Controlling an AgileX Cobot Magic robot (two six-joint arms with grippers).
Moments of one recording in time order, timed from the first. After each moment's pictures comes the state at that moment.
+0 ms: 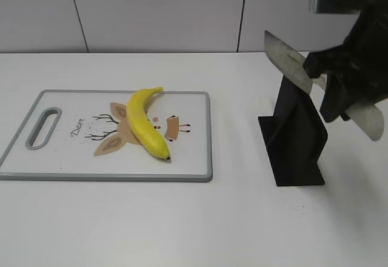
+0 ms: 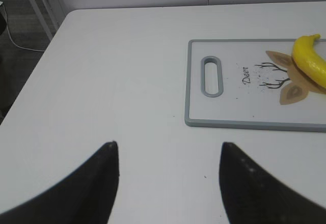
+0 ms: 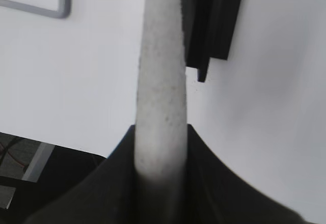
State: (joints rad) left arm 0.00 0.02 -0.51 0.00 1.05 0.11; right arm 0.37 1.55 -1.23 0.11 1.21 0.19
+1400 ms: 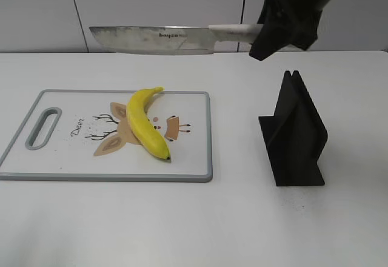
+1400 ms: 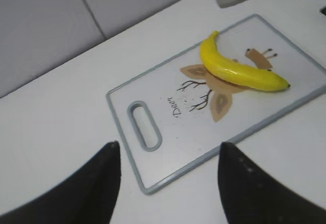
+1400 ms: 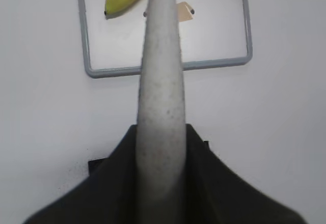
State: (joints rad) left arm -0.03 0.68 -0.79 -0.44 0.86 0.85; right arm 0.37 1.80 -1.61 0.34 1.14 -1.17
